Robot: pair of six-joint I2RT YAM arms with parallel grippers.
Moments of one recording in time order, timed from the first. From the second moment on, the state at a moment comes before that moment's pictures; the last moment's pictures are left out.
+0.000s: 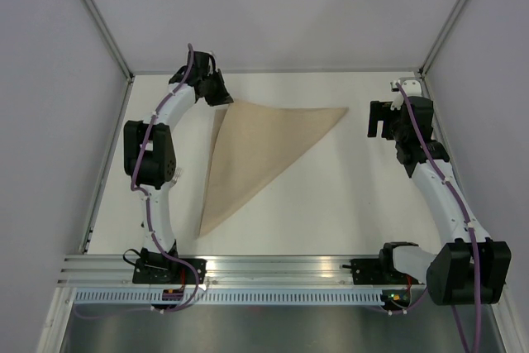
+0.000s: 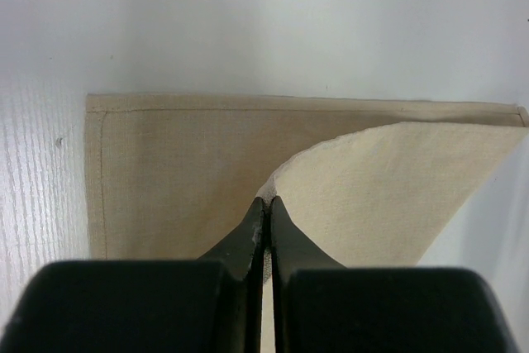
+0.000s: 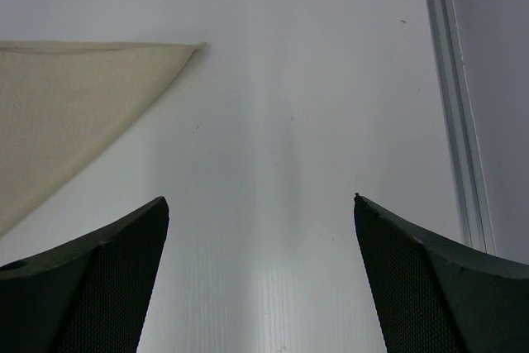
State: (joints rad) left arm -0.17 2.14 1.82 -0.50 0.25 -0.47; right arm 0.01 1.16 0.93 -0.25 0.07 -0.04
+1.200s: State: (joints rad) left arm -0.14 2.21 1.89 -0.52 0.27 -0.47; right arm 0.01 1.18 0.93 -0.25 0.07 -0.05
